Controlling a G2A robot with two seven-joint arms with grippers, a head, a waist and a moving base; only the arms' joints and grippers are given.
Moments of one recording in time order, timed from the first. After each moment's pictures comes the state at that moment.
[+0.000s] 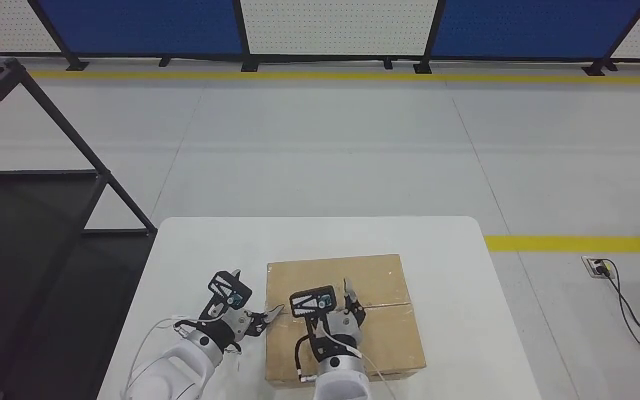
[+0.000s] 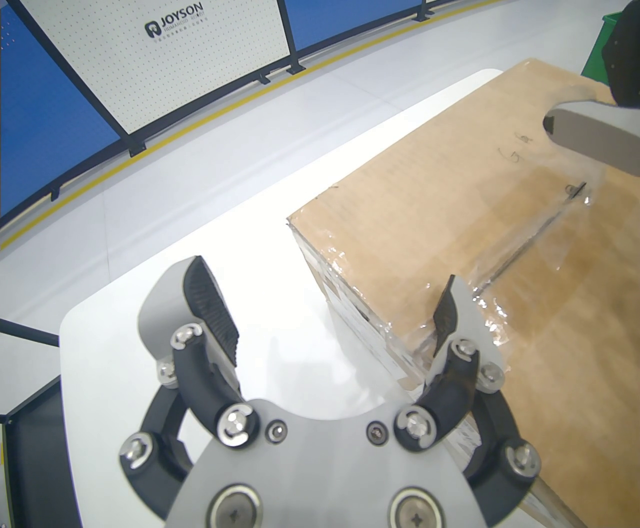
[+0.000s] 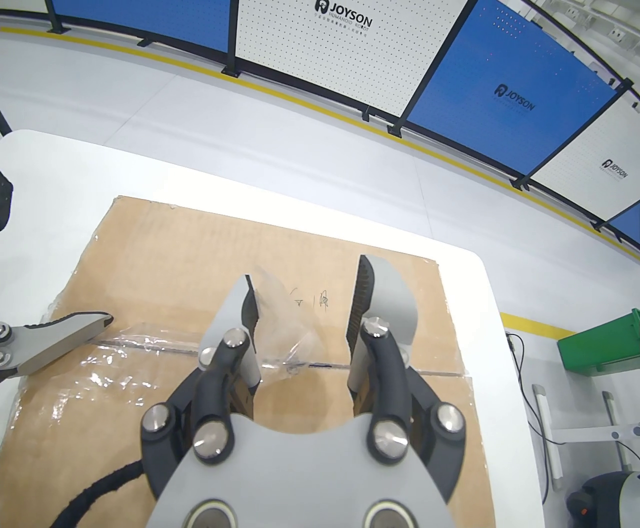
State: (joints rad) left arm 1.31 -1.29 -1.49 -1.84 1.47 -0.45 -0.32; right arm -1.11 -1.57 0.75 -1.79 -2.06 0.60 0.77
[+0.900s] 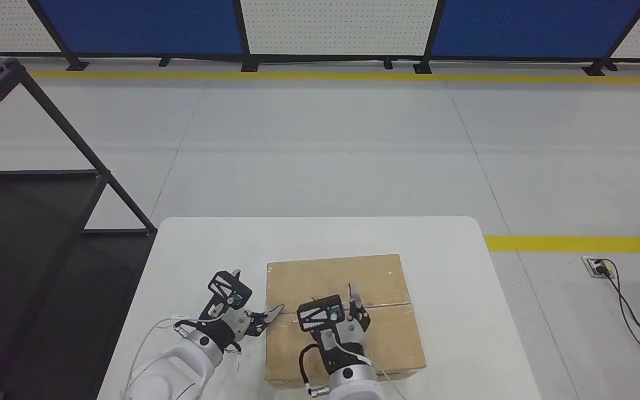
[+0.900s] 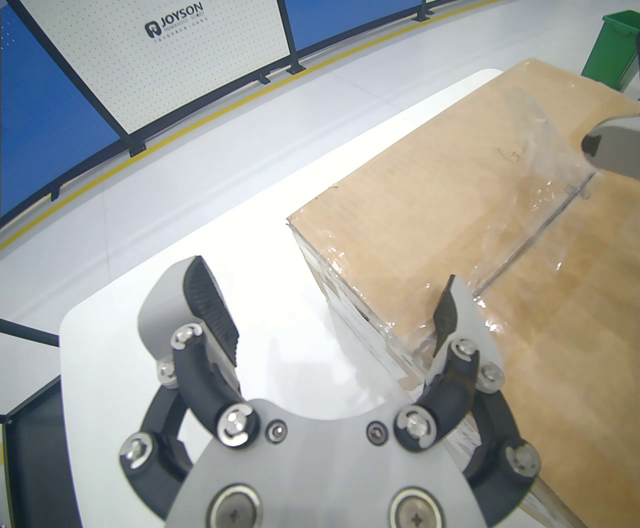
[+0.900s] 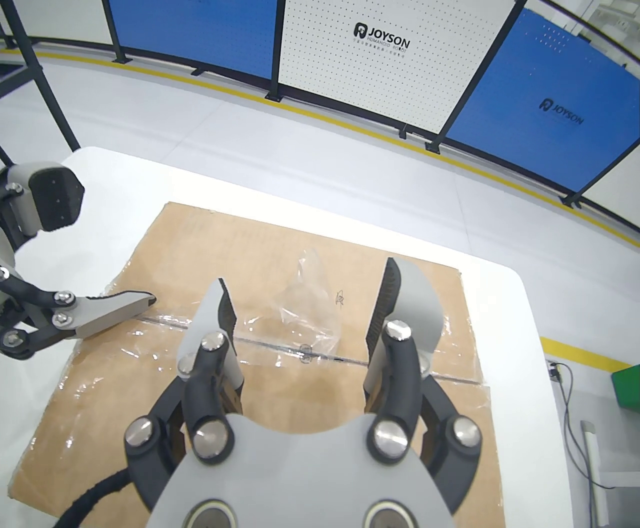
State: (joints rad) left arm 1.31 -1.29 -1.49 -1.84 1.47 -0.45 -0.32; right arm -1.25 -1.58 0.85 -1.87 -2.01 0.40 0.60
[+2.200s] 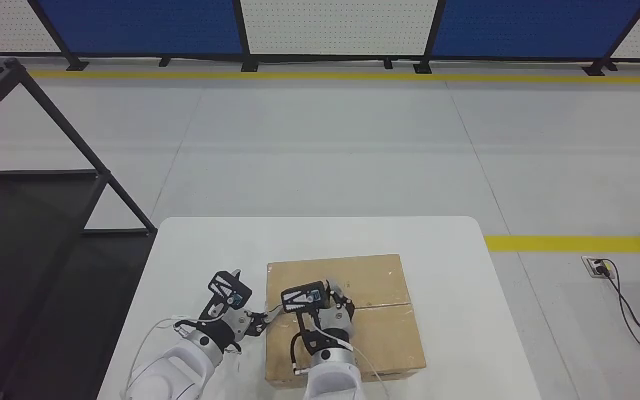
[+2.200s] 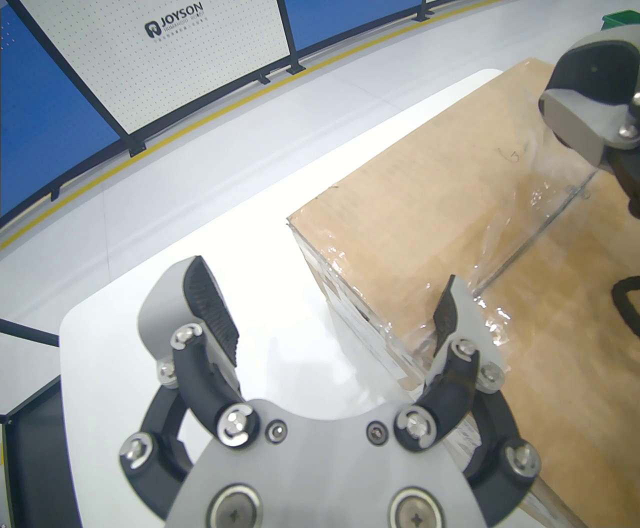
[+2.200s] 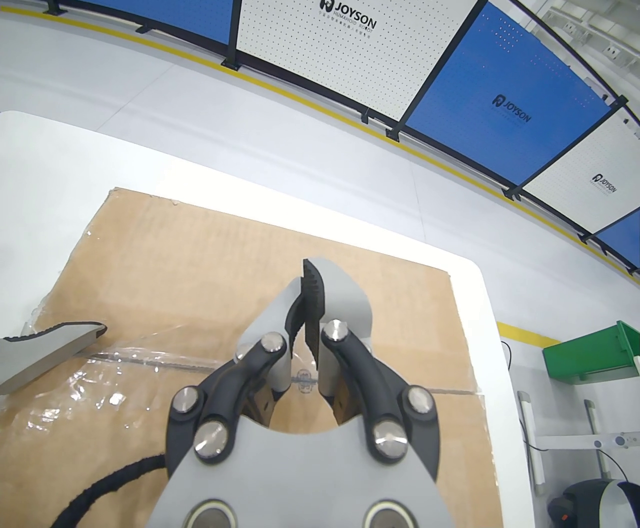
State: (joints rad) left arm 1.31 -1.29 -1.49 -1.84 1.47 -0.45 -0.32; right arm -1.15 -1.69 0.84 -1.70 -2.16 0.49 0.71
